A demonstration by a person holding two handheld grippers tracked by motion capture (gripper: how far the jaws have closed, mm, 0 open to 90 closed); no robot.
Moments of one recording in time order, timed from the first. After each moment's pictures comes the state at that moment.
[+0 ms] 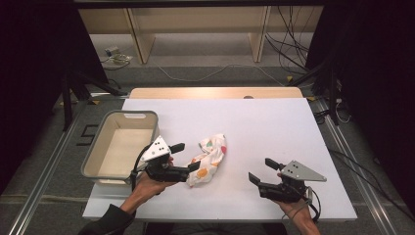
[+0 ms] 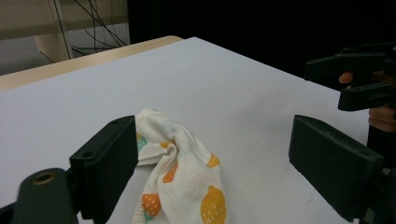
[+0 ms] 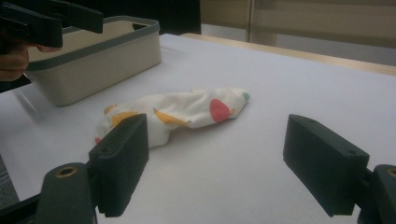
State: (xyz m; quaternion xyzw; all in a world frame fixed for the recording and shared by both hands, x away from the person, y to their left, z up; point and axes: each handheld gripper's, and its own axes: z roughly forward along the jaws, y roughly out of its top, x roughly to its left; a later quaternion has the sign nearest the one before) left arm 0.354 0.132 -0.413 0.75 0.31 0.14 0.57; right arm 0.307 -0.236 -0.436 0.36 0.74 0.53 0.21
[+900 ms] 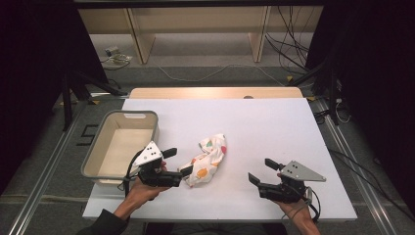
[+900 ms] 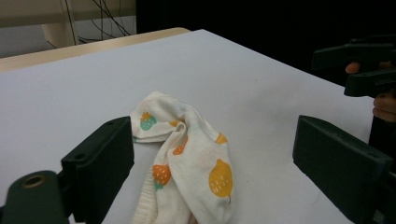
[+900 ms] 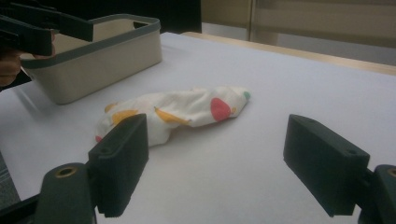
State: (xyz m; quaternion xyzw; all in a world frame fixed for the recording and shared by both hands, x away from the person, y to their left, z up) left arm 0.346 0.150 -0.424 0.75 0.33 0.13 0.56; right arm 0.306 -0.235 -0.436 0.36 0.74 0.53 0.21
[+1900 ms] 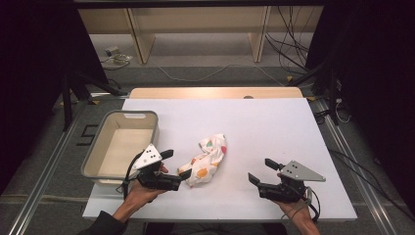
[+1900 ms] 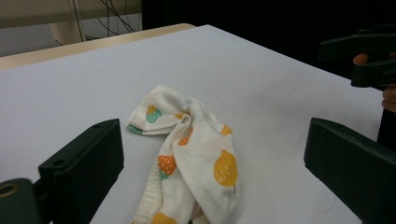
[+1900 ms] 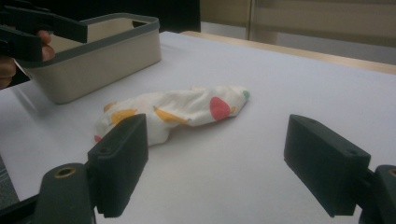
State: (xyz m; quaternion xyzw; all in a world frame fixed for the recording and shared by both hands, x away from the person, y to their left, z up) left arm 0.341 0.151 -0.428 0.75 0.33 0.15 0.55; right arm 0.307 -0.235 -0.437 0.36 0.74 0.53 0.21
